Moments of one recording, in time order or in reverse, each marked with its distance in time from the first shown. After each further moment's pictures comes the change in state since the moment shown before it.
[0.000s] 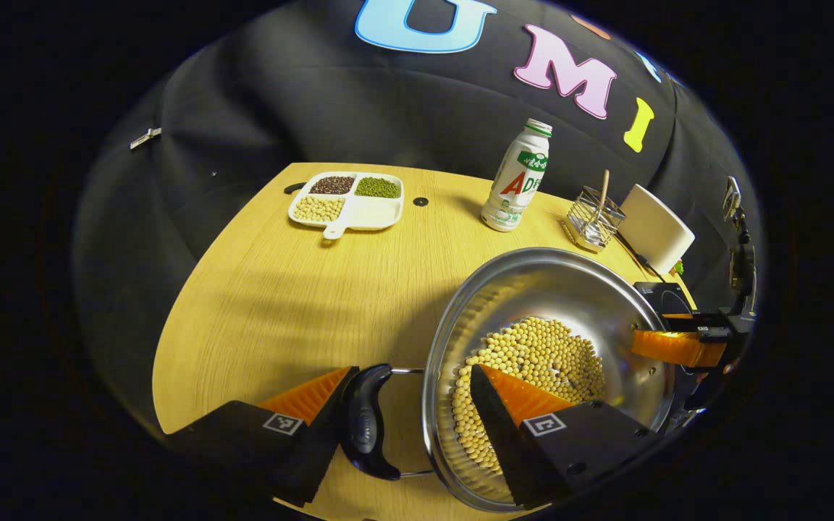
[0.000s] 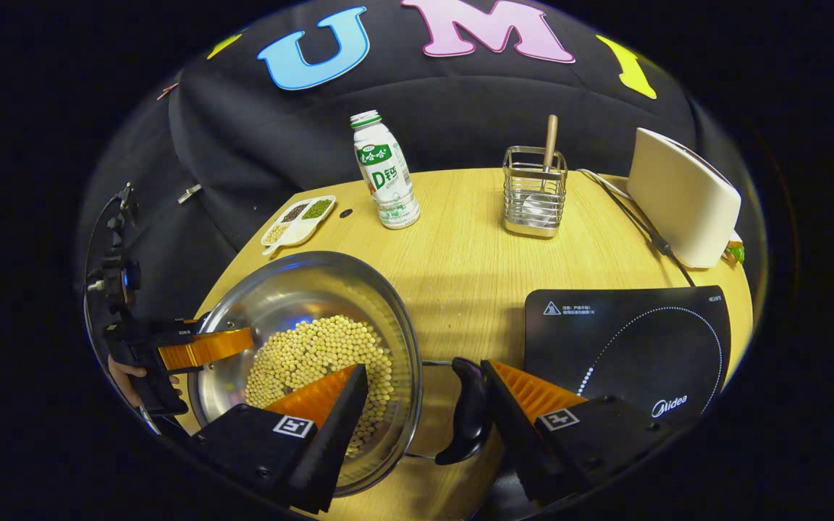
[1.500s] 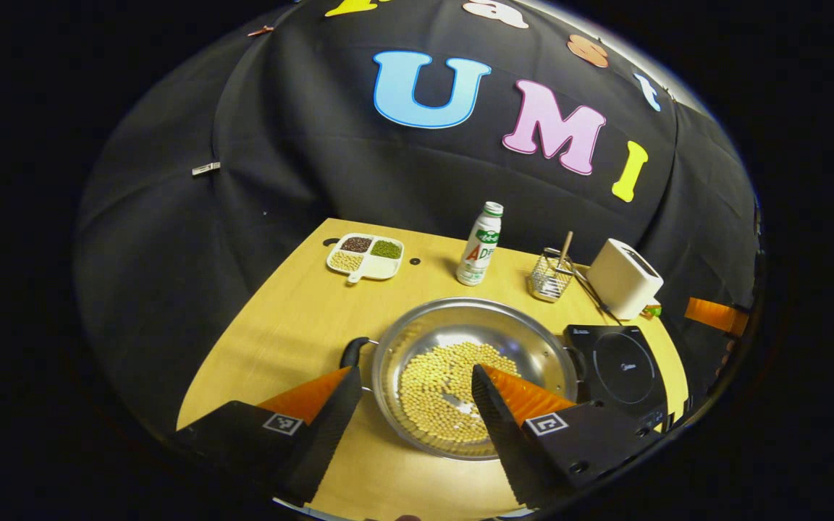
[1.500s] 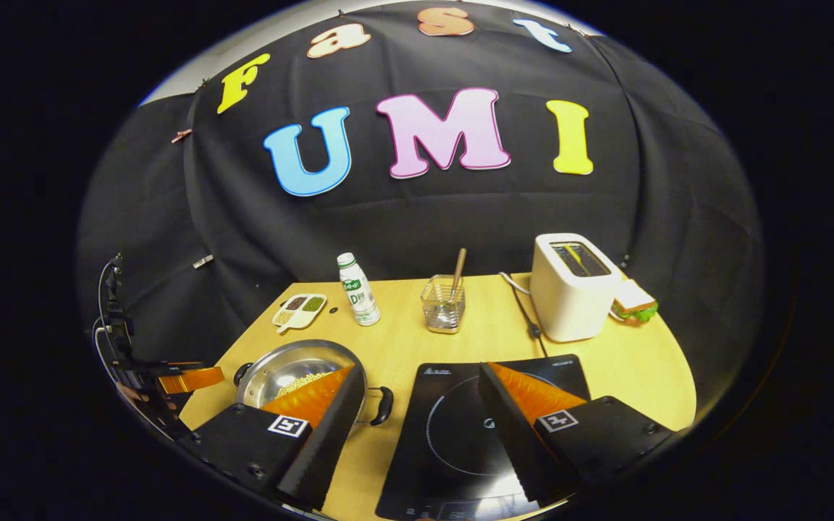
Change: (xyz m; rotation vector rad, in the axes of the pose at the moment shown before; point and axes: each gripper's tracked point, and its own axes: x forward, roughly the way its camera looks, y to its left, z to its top) left arm -0.153 -0.041 0.028 -0.050 -0.227 0.120; right arm -0.199 -0.059 0.088 0.001 -0.337 -0.065
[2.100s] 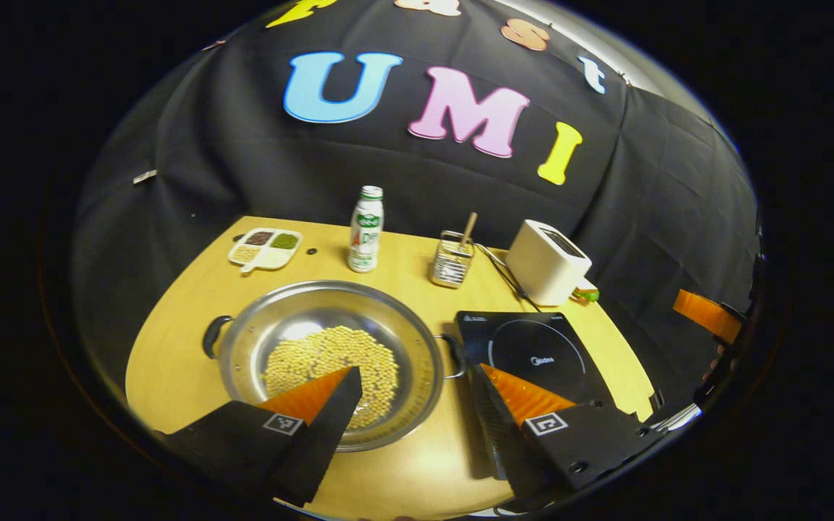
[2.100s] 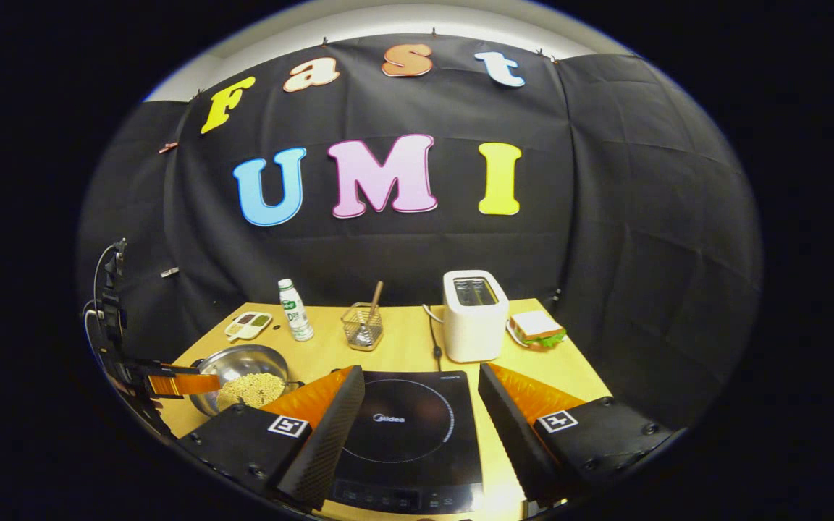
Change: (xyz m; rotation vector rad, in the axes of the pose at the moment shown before) left arm -0.032 -0.160 -0.019 0.014 -0.005 -0.168; right arm -0.107 -0.124 0.026 -0.040 -0.190 -0.150
